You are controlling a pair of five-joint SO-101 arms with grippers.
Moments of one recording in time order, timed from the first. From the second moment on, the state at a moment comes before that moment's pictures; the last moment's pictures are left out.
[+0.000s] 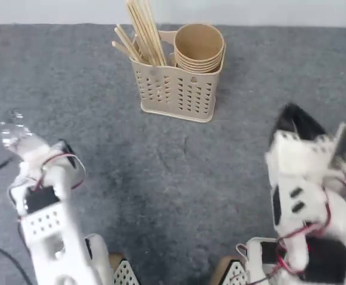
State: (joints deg) left arm -29.7 -58.2 68.4 46.1 10.9; right arm 2.9 -74.0 31.2 68.9 -6.2
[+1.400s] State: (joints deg) left arm -12.0 -103.3 94.0 73.3 1.6; right arm 6.7 -102.9 95.4 76.1 -3.4
